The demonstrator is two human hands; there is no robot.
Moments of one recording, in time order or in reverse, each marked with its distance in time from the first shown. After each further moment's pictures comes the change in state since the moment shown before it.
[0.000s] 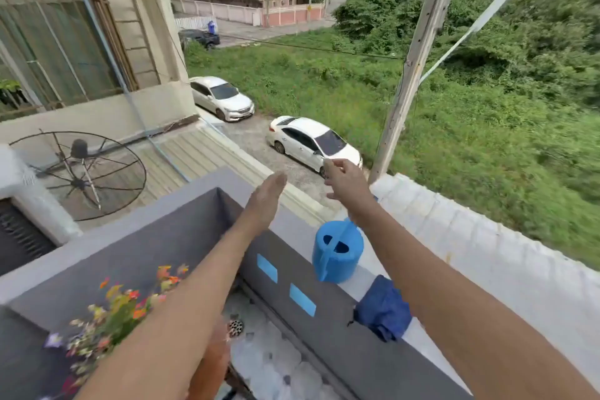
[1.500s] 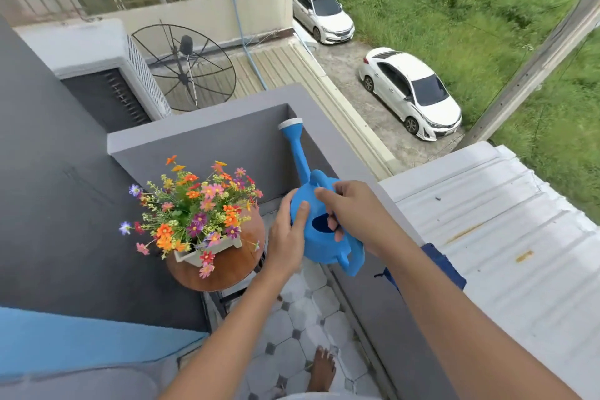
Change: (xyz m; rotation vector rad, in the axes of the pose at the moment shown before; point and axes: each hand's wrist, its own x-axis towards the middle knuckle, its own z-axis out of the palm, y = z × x) left_hand -0.144 -0.101 0.086 -0.135 0.469 -0.173; right_hand -0.077 0.073 0.023 -0.261 -0.624 0.106
